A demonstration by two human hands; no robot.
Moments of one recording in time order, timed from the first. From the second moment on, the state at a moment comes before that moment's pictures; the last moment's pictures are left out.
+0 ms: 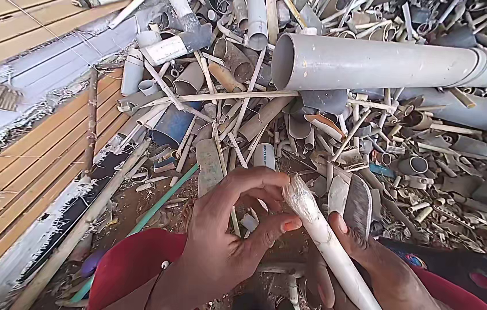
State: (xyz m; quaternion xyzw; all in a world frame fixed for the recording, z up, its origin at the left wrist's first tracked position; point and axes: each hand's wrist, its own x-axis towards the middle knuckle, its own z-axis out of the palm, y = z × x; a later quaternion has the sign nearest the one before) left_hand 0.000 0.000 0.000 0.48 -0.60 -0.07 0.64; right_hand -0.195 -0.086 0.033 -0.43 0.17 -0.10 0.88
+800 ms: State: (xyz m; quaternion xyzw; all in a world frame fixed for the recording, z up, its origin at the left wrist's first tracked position) left_hand -0.013 0.001 0.010 0.32 -0.41 -0.44 0.74; right_hand -0.179 -0.073 0.029 -0.53 0.14 -0.14 0.82
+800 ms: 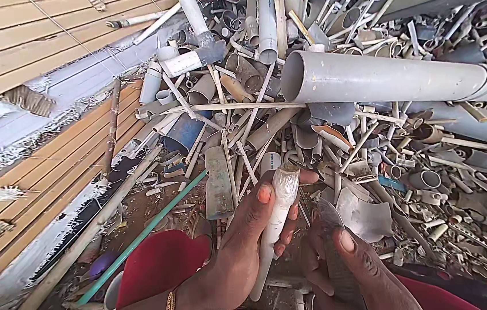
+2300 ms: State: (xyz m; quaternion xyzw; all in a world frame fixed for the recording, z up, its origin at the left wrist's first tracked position) left_hand -0.035 -0.001 -0.002 0.44 -0.47 -0.29 0.71; right_hand -0.173 -0.064 0.035 -0.74 0.21 -0.20 0.60
